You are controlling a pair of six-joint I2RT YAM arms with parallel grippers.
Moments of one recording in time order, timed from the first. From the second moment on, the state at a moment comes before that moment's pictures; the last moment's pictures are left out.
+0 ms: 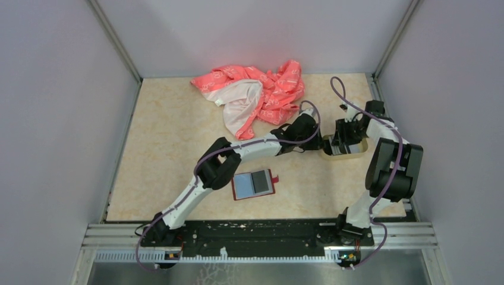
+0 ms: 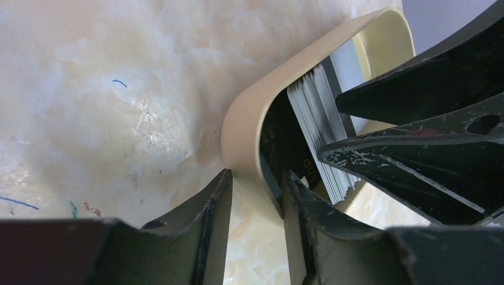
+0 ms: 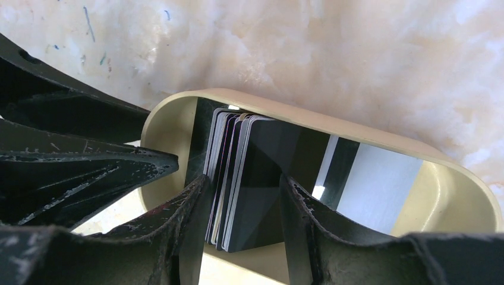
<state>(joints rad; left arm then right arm) -0.99 2.50 1.99 -0.05 0.01 -0.81 -0.25 1.68 1.08 -0.55 -0.50 -0.43</state>
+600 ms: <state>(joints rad) -0.97 2.28 1.69 -0.02 -0.18 -0.71 -0.20 1.72 1.06 -0.59 -0.65 -0.37</state>
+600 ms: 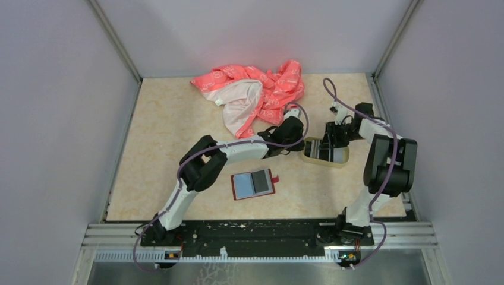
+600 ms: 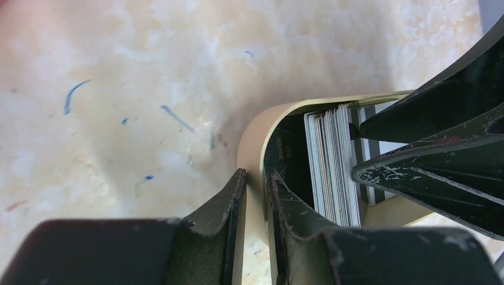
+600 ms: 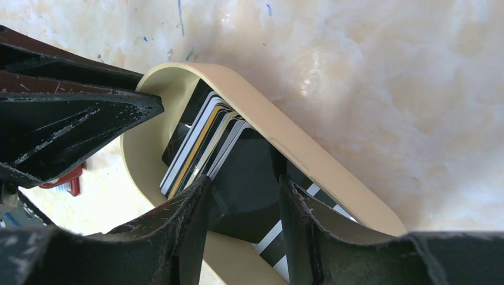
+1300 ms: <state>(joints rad) -0.94 1.94 1.34 0.15 -0.08 -0.59 -0.09 1.69 1.05 -0.60 -0.69 -0.39</state>
